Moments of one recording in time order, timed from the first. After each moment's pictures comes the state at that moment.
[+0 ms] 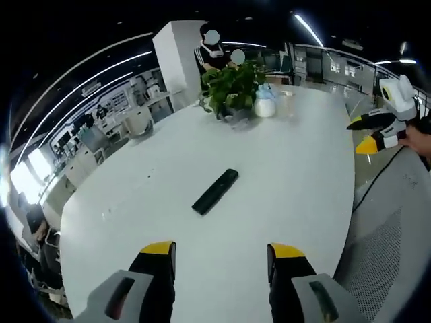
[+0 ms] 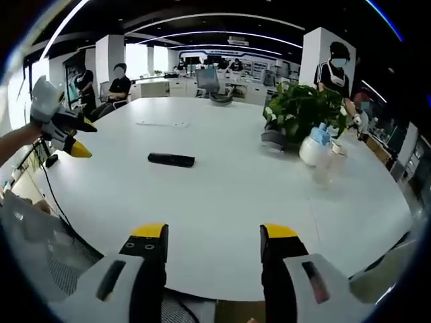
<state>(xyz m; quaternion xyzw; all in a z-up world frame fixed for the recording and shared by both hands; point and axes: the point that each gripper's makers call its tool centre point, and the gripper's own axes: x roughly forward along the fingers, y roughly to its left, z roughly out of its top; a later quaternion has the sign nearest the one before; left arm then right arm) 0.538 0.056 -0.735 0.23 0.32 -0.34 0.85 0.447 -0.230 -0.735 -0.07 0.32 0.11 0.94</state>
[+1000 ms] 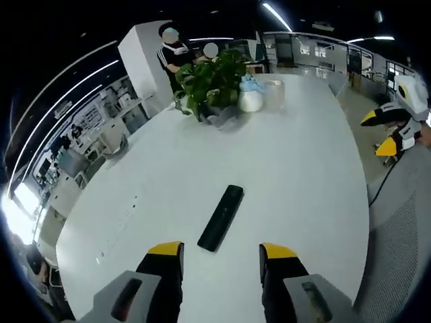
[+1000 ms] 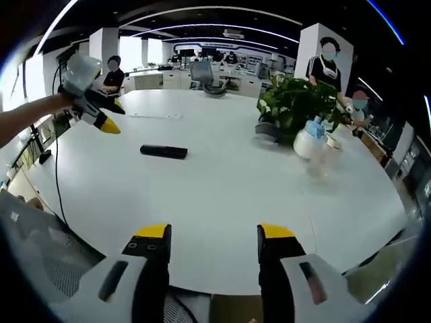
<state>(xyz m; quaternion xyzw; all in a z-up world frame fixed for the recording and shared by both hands) 0.621 0.009 -0.753 0.30 0.32 -0.40 0.80 0.445 -0.238 -0.744 -0.08 0.34 0.10 0.93</state>
